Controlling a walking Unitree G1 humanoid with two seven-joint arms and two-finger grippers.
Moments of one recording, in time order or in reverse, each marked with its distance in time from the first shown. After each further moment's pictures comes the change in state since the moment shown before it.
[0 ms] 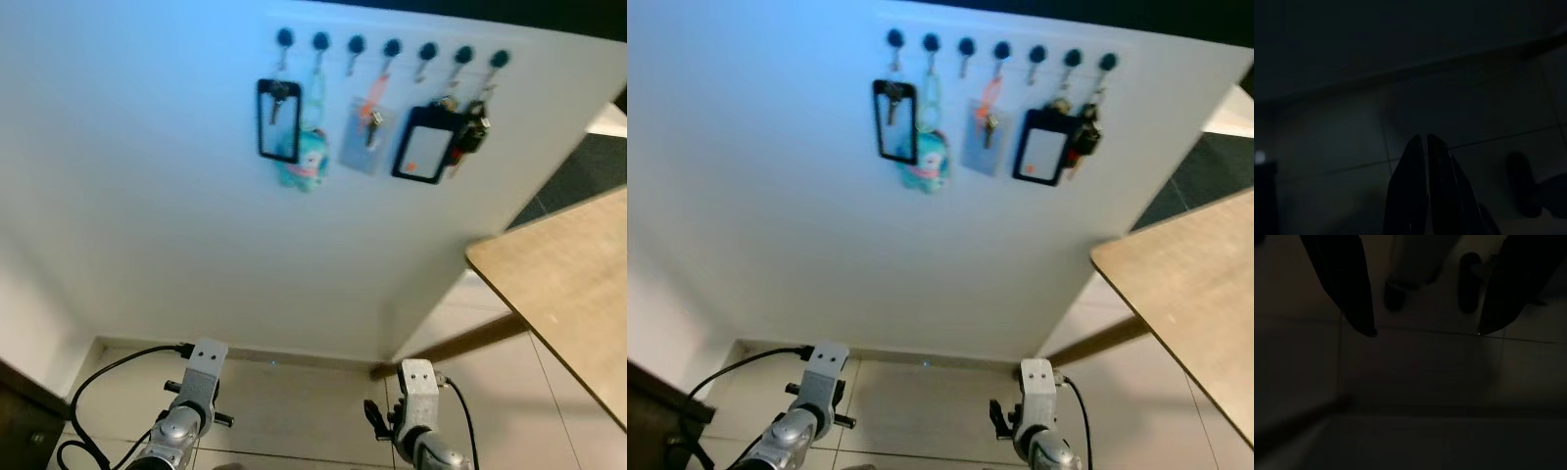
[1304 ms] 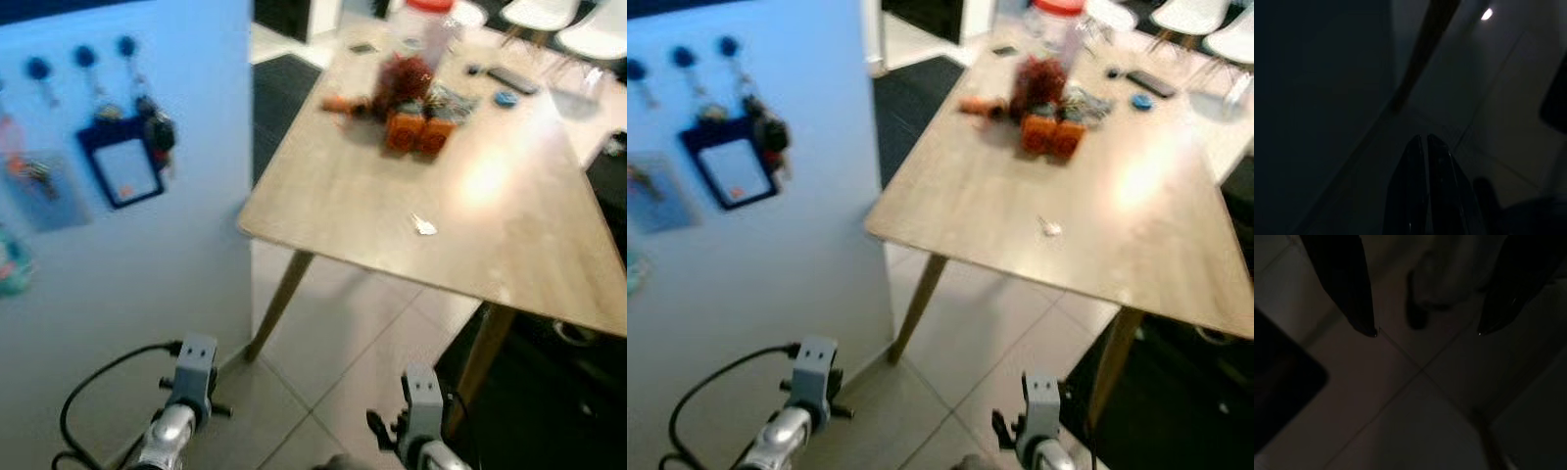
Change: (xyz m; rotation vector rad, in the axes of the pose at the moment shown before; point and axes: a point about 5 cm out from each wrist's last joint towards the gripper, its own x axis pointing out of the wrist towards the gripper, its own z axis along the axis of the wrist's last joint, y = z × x) left arm -0.001 0.005 0.014 -0.083 -0.135 0.001; right arm -0.004 -0.012 -0.003 0.009 0.011 -0.018
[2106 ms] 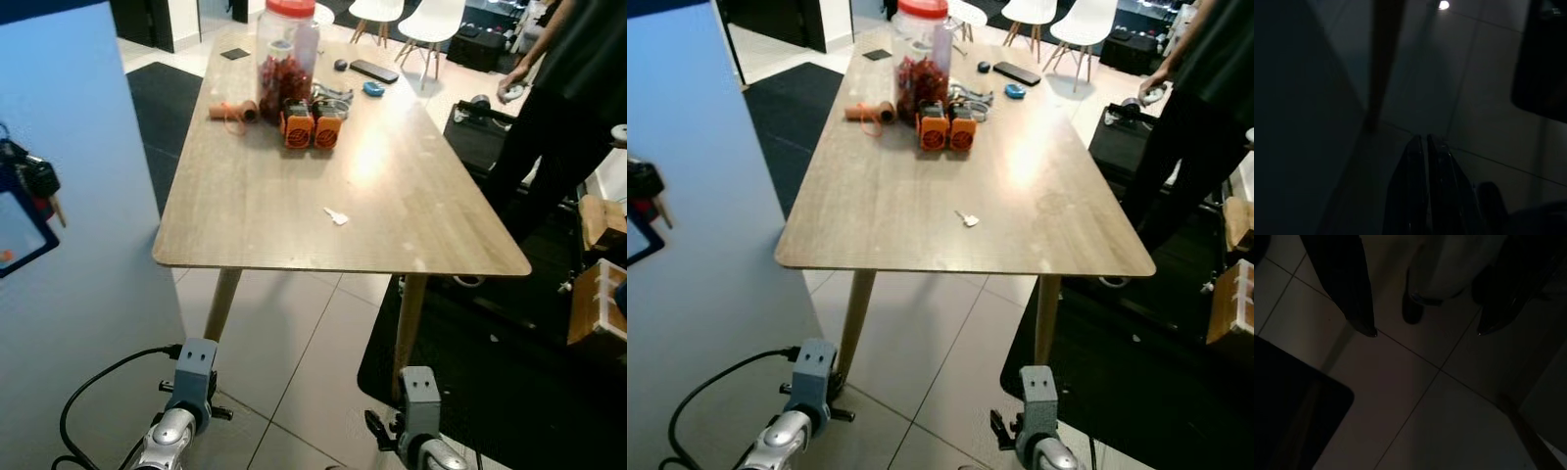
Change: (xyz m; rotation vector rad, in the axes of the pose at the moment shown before) left arm -0.005 0.003 -0.011 -0.029 0.025 0.052; right arm 0.001 0.007 -0.001 -0.039 0.013 0.037
